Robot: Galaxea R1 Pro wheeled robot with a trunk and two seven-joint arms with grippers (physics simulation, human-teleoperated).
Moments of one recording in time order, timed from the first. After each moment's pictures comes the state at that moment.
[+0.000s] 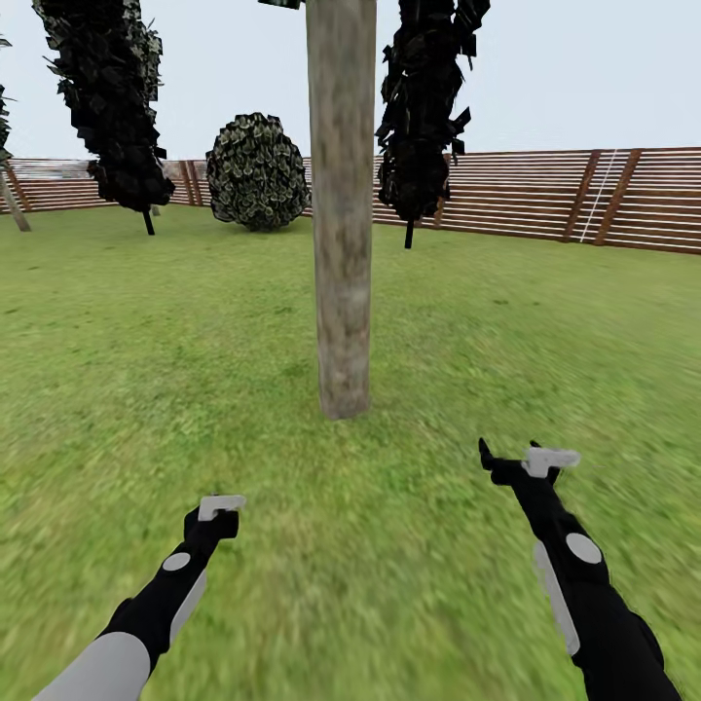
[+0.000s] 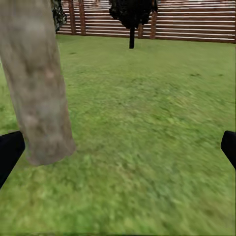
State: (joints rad) left arm -0.60 0.06 0.02 -0.54 -0.01 -0.14 0.03; right arm -0.37 -0.05 -0.16 -1.33 -0.02 0.00 0.10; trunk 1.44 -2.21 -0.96
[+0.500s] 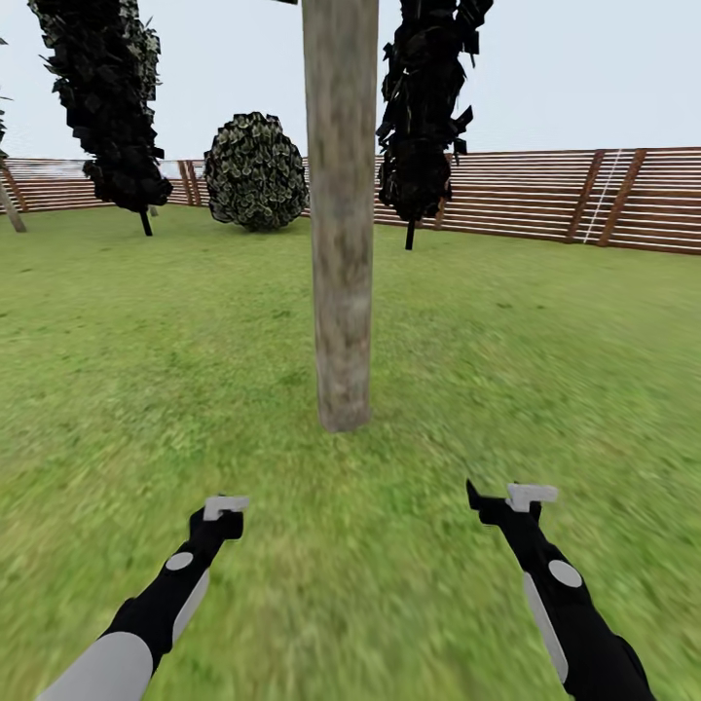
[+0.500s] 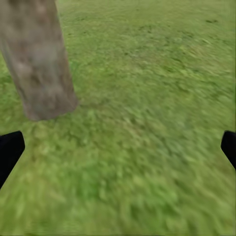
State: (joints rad) left arm -0.60 0.06 0.02 -0.54 -0.01 -0.13 -0.01; right arm -0.36 -0.05 -0.13 -1.13 -0.02 0.00 0.10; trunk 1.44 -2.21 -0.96
